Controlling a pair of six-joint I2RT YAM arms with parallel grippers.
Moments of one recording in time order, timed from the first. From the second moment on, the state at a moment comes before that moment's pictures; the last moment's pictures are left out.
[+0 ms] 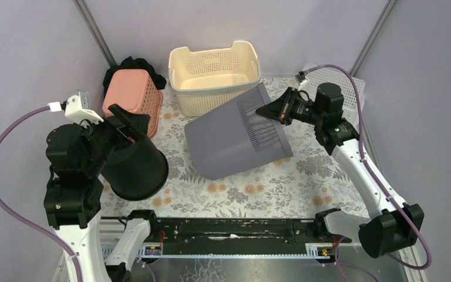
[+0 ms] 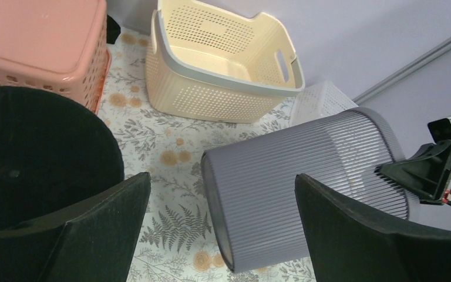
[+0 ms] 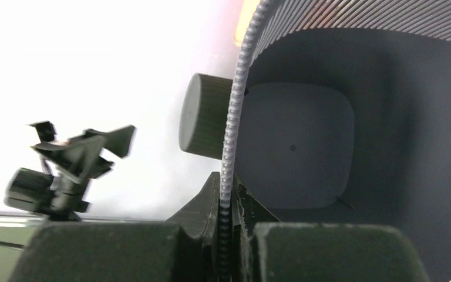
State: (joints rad) left arm 0.05 0.76 1.51 -0.95 0.20 -0.46; right arm 0.28 1.19 1.10 -0.11 -0.75 1.01
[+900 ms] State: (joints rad) left arm 0.05 0.93 1.44 -0.80 0.29 -0.51; right arm 0.13 1.54 0.56 1.40 -0.72 1.94
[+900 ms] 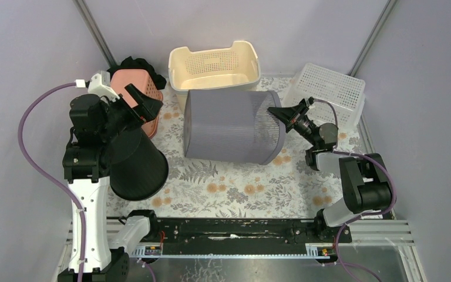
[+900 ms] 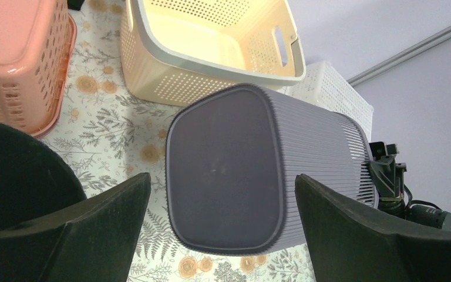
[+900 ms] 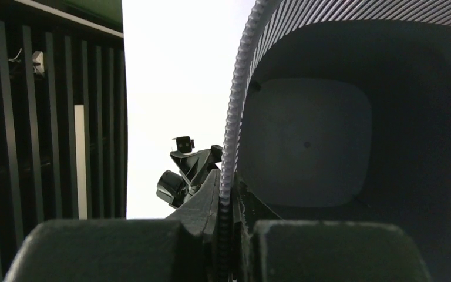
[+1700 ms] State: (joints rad) left arm 0.05 0.98 1.25 -0.66 0.39 -0.55; right arm 0.43 1.74 0.60 1.43 -0.41 1.86
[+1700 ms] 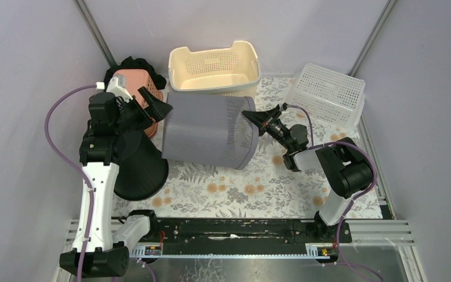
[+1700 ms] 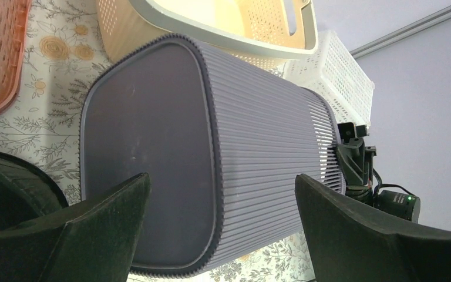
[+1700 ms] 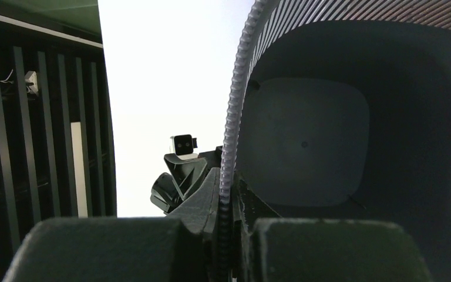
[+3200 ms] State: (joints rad) left arm -0.54 1.26 1.47 -0.37 0.21 -0.68; right arm 0.35 1.82 0.44 1.37 -0.53 1.76
